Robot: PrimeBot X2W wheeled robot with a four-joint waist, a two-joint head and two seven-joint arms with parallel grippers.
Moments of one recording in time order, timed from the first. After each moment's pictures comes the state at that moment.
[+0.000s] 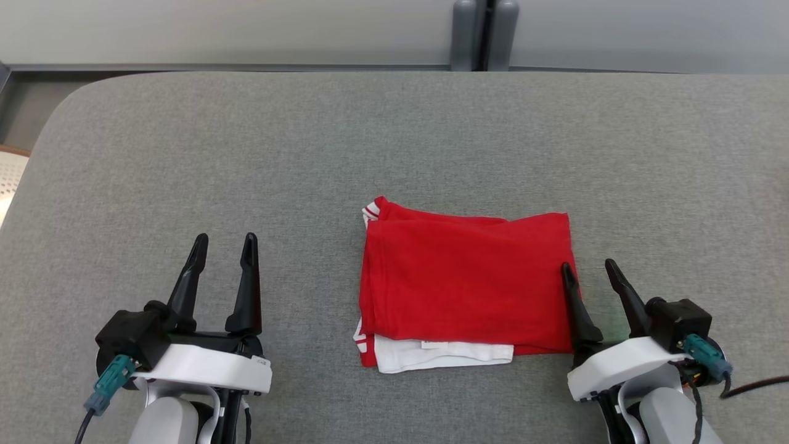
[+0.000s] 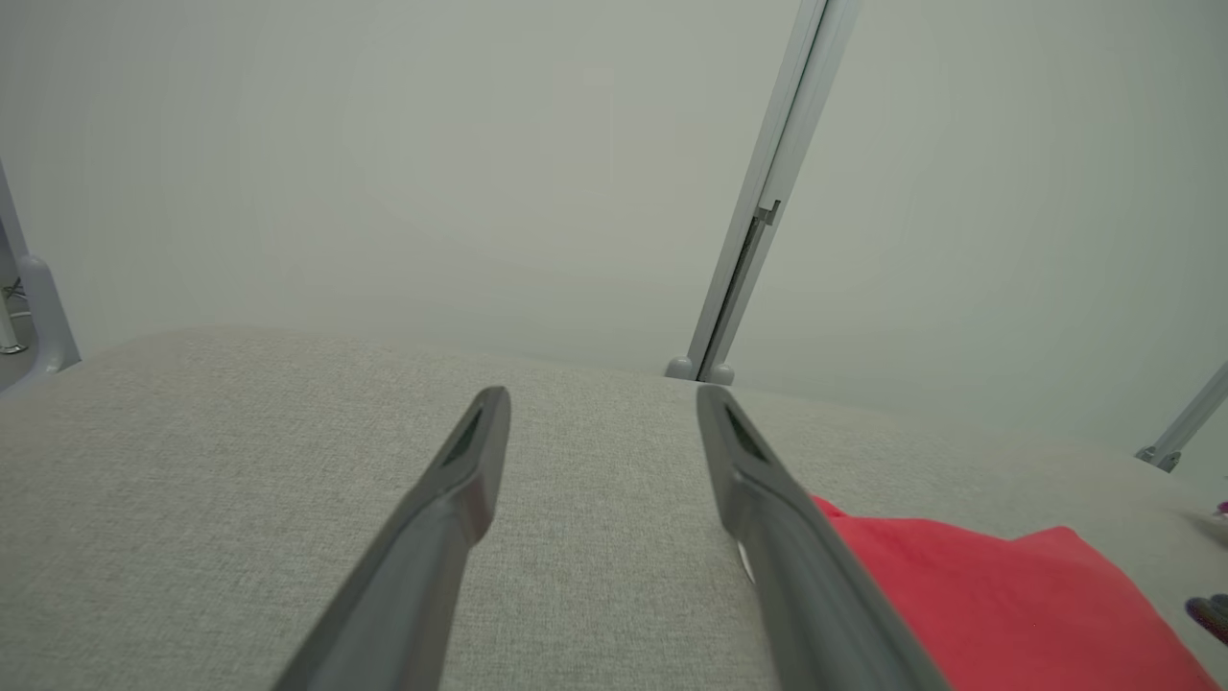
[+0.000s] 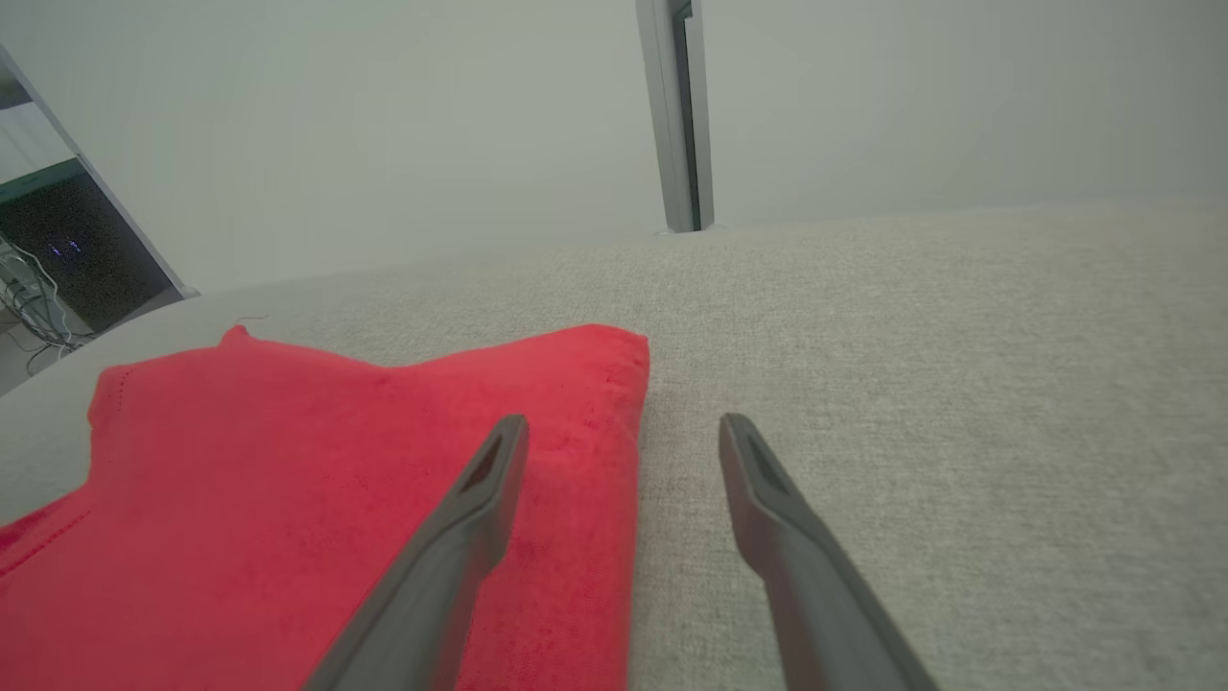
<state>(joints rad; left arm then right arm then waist) -0.14 0.05 -0.08 0.19 -0.34 -0.10 -0.26 -0.26 -0.05 0.16 0.51 0.22 0.13 -0.26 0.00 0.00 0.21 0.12</state>
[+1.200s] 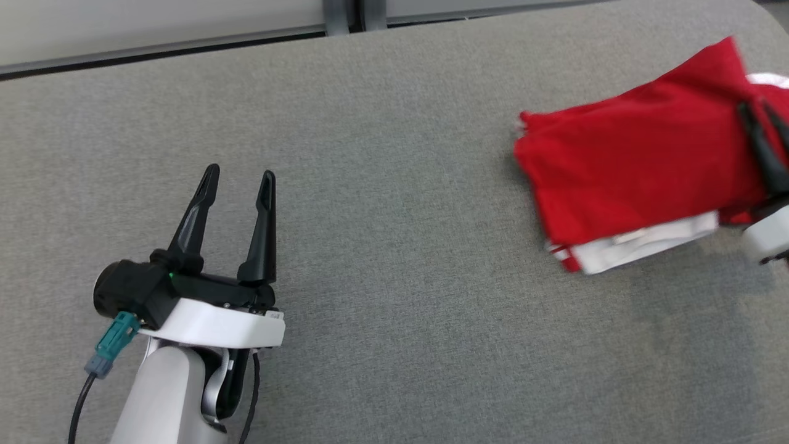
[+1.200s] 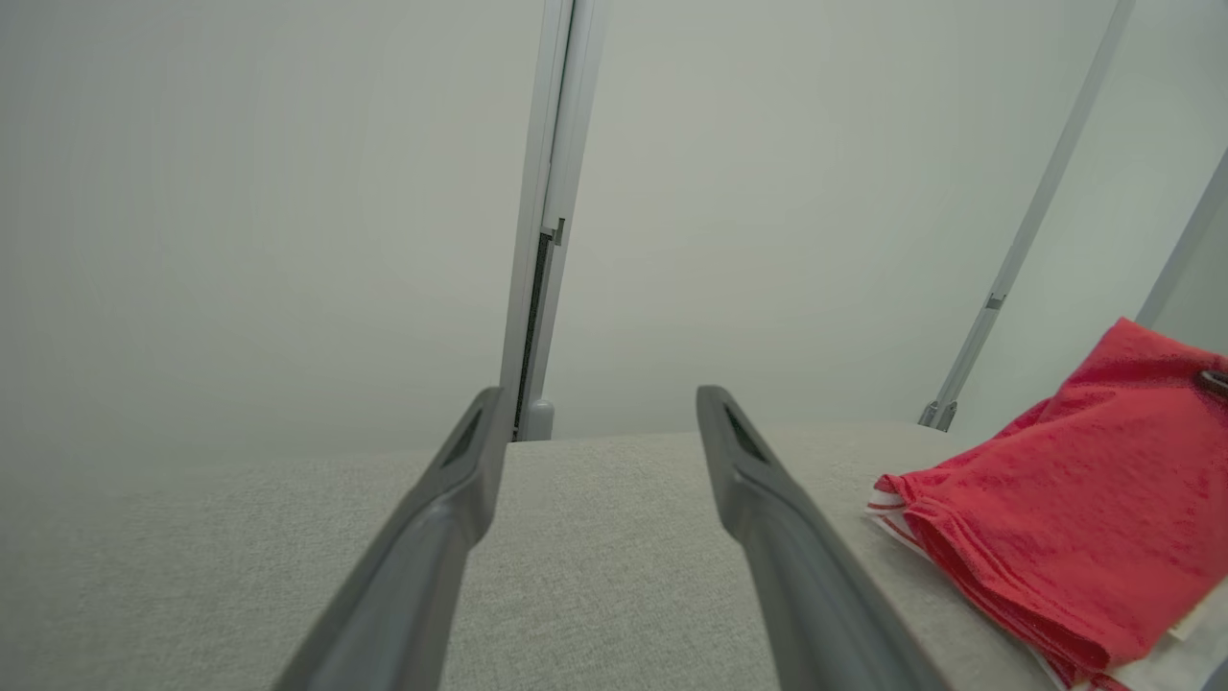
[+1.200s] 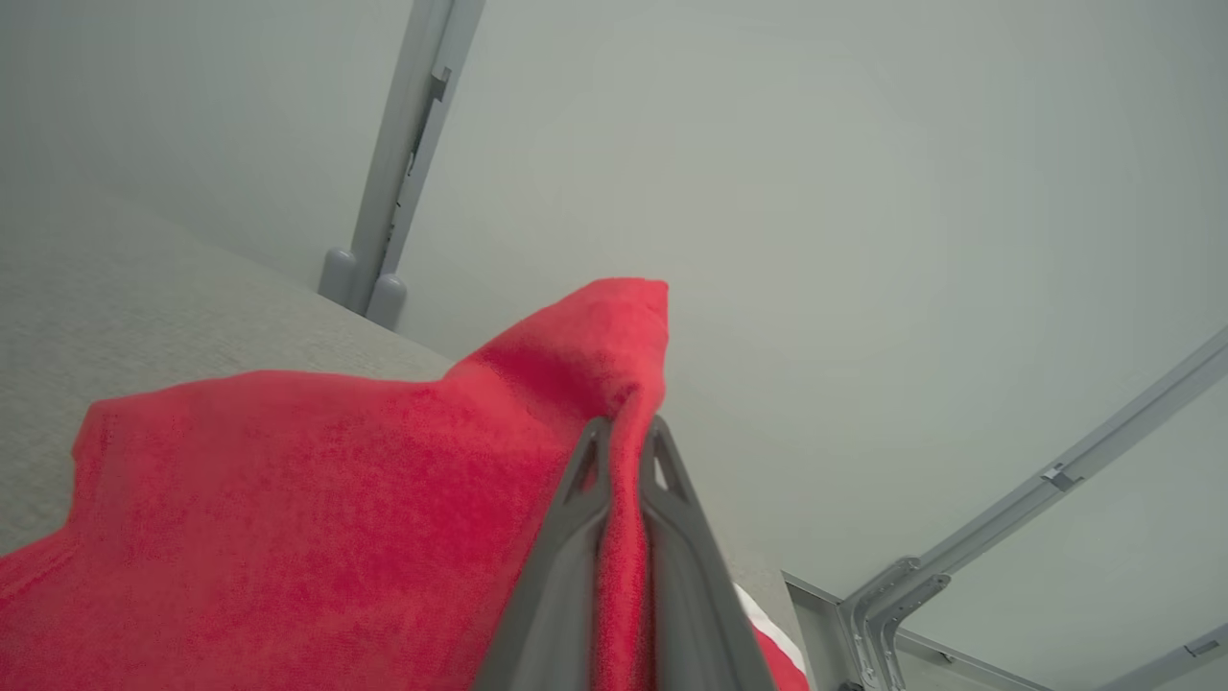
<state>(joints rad) -0.25 0.05 -0.11 0.10 -0.28 -0.12 -0.26 -0.56 -0.51 0.27 0.47 0.08 0.13 -0.25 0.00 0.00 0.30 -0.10</state>
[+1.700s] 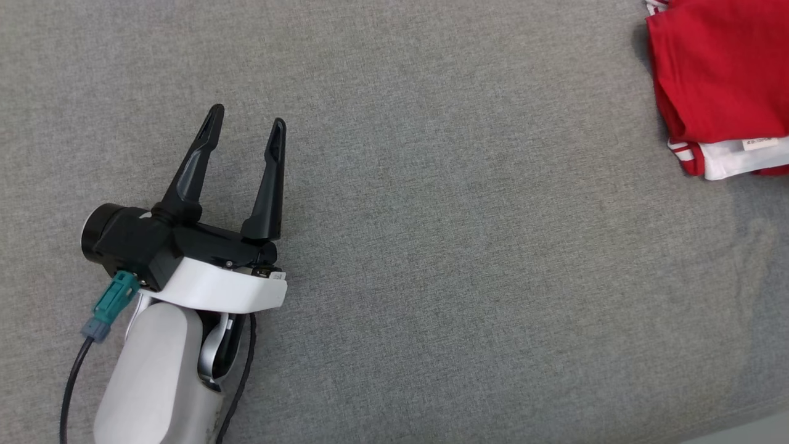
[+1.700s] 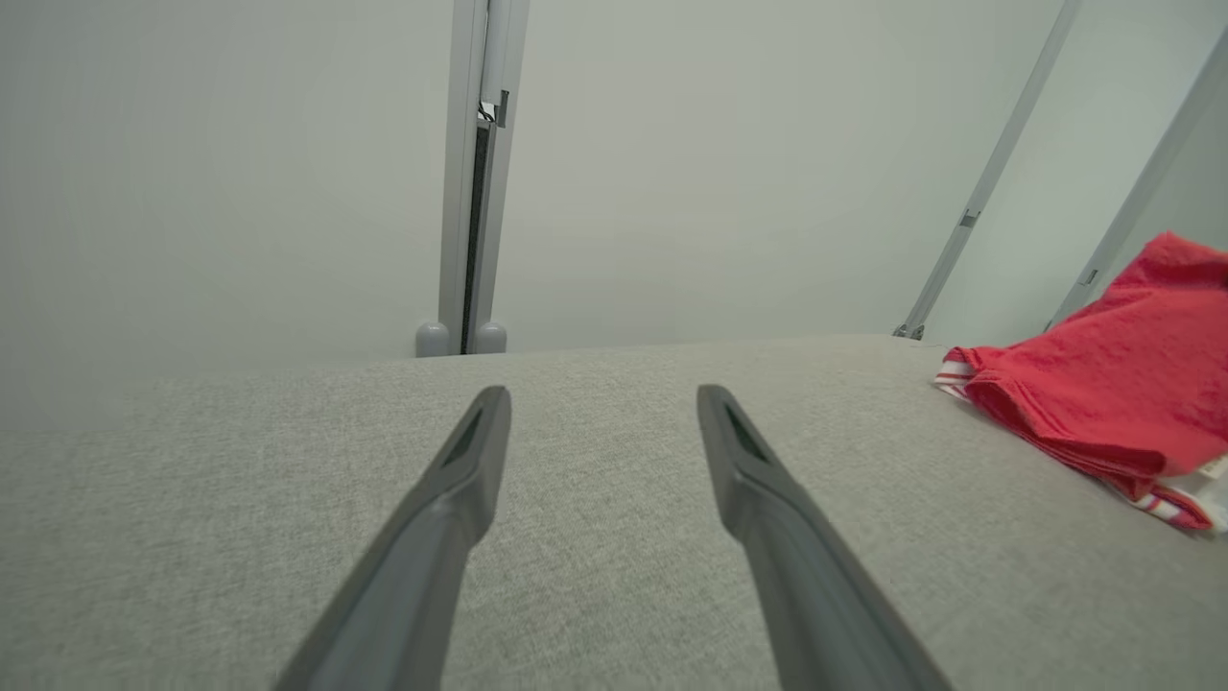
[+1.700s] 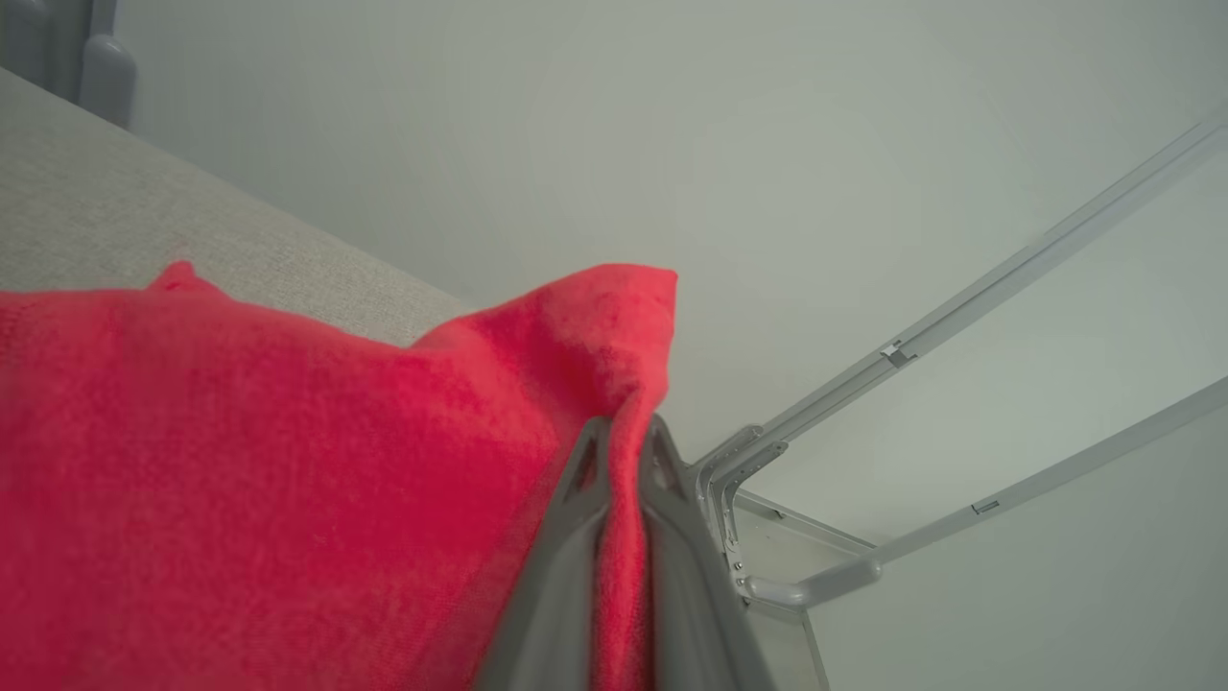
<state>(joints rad) -0.38 0.08 -0.16 0.09 -0.22 -0.13 -0.26 -0.78 -0.69 0.17 0.67 0.07 0.13 -0.26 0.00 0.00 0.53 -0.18</state>
